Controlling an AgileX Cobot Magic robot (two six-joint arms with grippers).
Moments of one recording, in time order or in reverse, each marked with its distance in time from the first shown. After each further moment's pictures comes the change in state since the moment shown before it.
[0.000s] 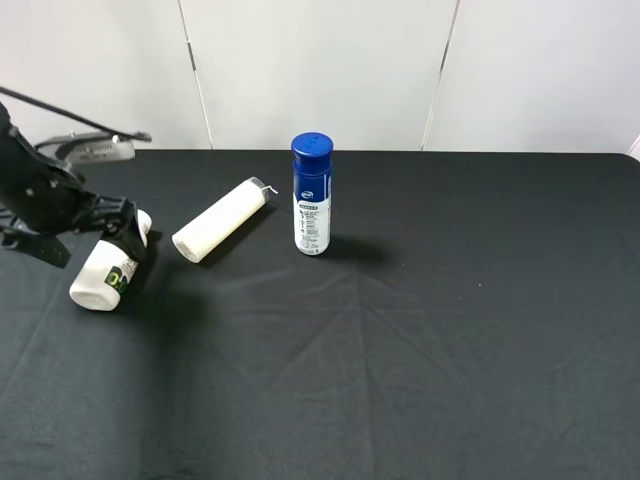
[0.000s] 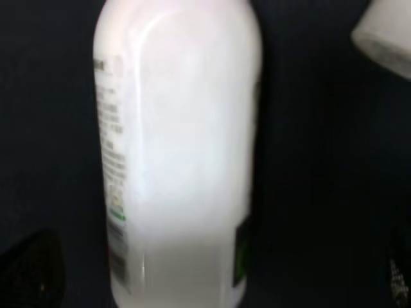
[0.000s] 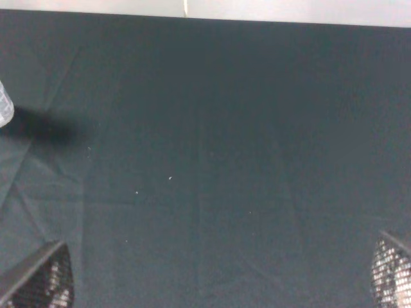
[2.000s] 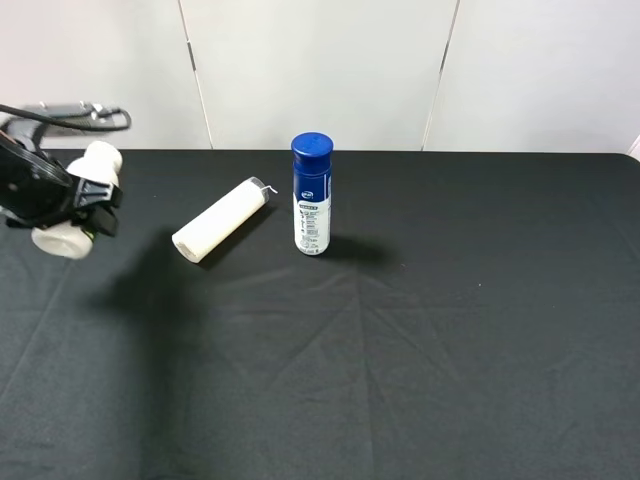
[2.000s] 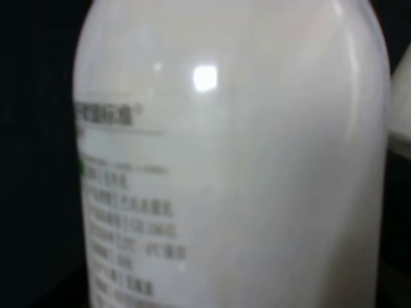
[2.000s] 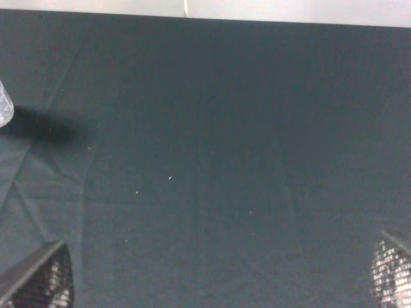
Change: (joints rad) left arm 0.000 -0.078 0.128 0.014 -0.282 -0.001; right arm 0.000 0.000 0.000 0.000 0.000 0.000
